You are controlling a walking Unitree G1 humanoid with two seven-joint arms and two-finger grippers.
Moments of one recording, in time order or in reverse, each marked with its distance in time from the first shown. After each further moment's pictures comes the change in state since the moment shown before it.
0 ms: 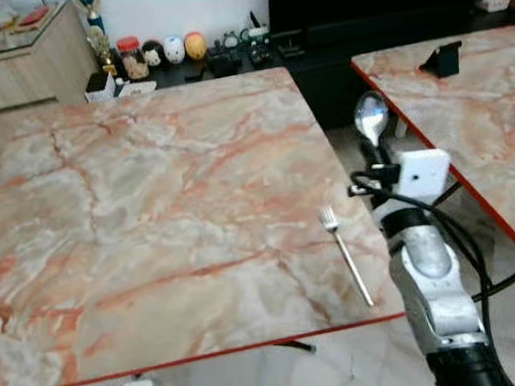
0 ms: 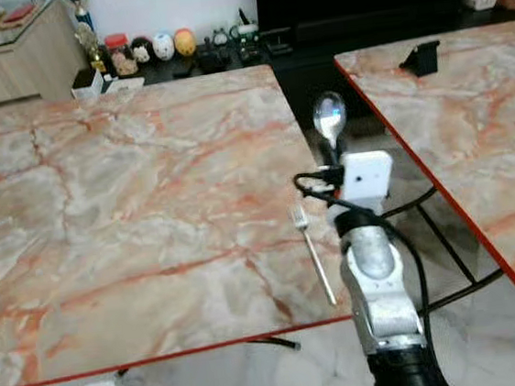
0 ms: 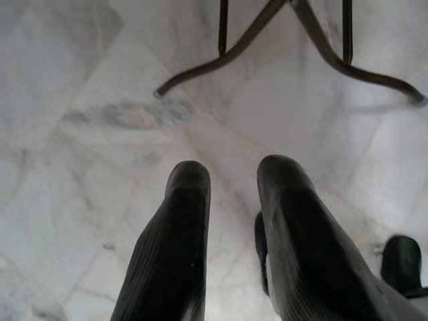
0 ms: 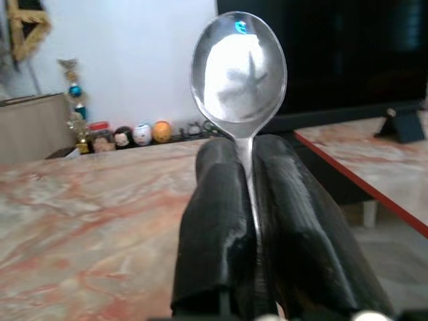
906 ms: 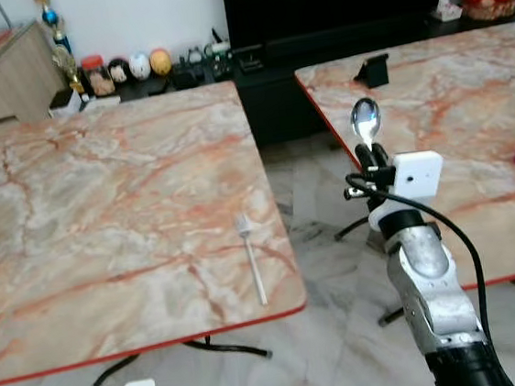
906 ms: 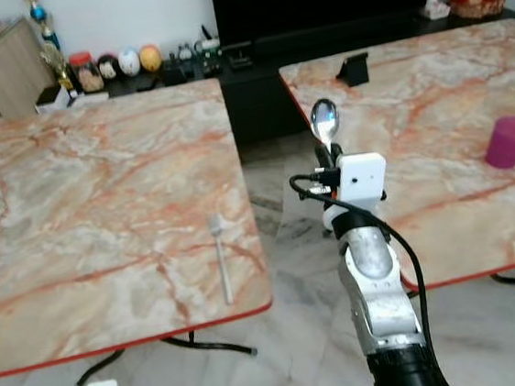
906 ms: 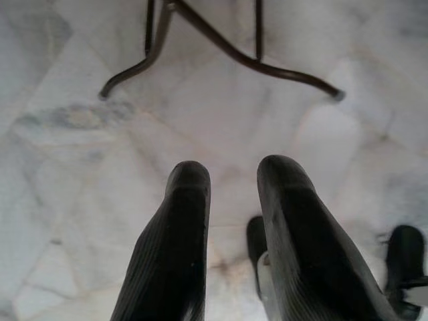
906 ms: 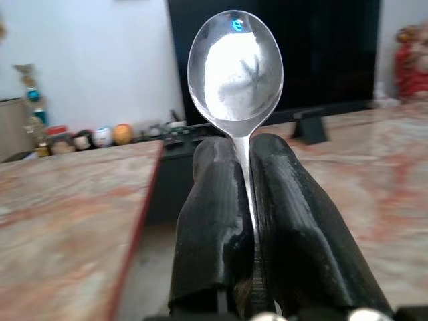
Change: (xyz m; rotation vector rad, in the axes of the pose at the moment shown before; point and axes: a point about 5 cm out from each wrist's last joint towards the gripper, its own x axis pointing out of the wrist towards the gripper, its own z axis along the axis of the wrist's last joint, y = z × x) left arm 0.000 -0.008 -0.001 -0.007 0.003 -0.014; right arm 0.000 -0.006 -0.004 -0.016 0.025 -0.010
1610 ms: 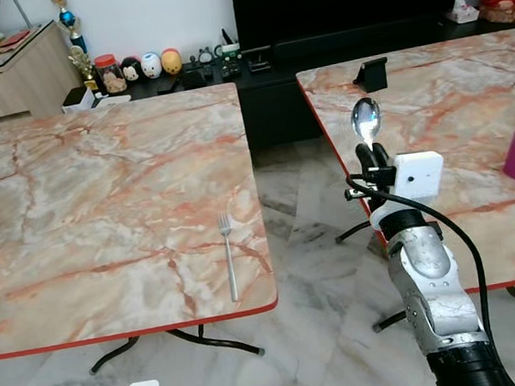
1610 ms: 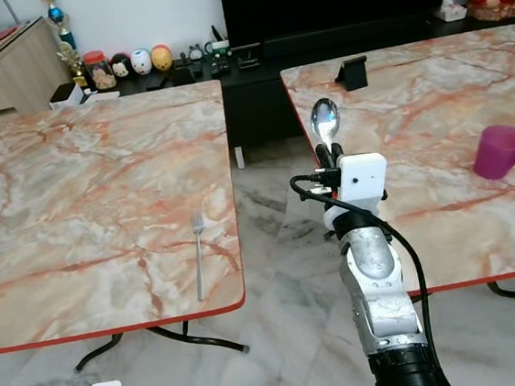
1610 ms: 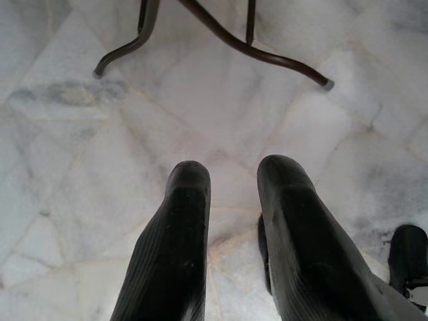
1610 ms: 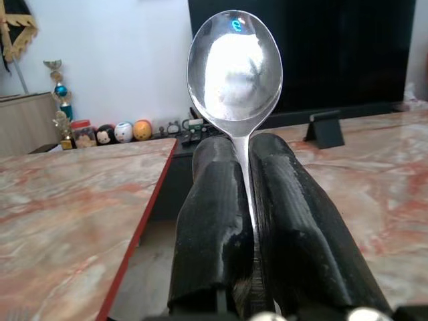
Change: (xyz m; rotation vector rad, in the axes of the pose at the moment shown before) left arm -0.001 0.002 -0.002 0.016 0.008 0.001; right arm 0.000 0.008 -0.001 0.006 0.000 0.033
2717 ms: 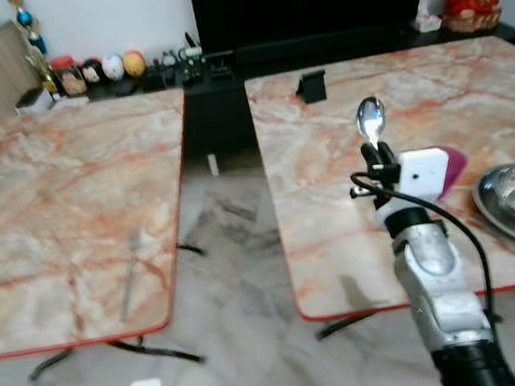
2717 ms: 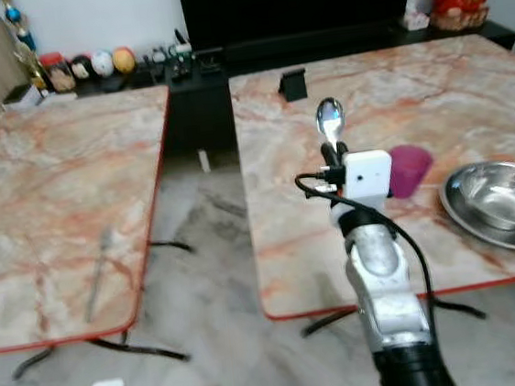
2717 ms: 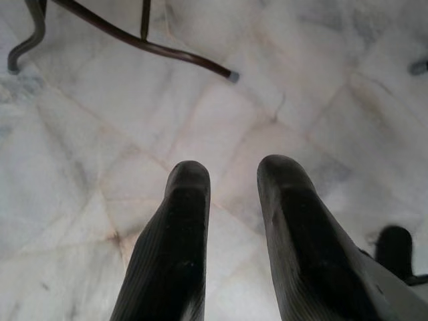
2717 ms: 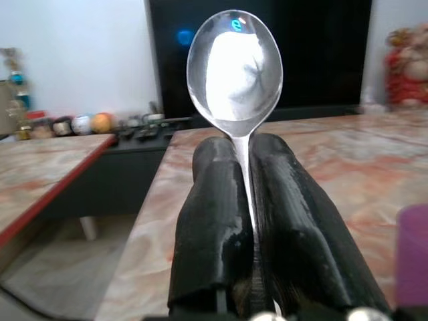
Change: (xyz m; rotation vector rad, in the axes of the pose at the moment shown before) left arm -0.001 0.001 -0.003 0.007 0.013 0.001; right arm 0.002 0.008 -0.001 0.007 0.015 0.032
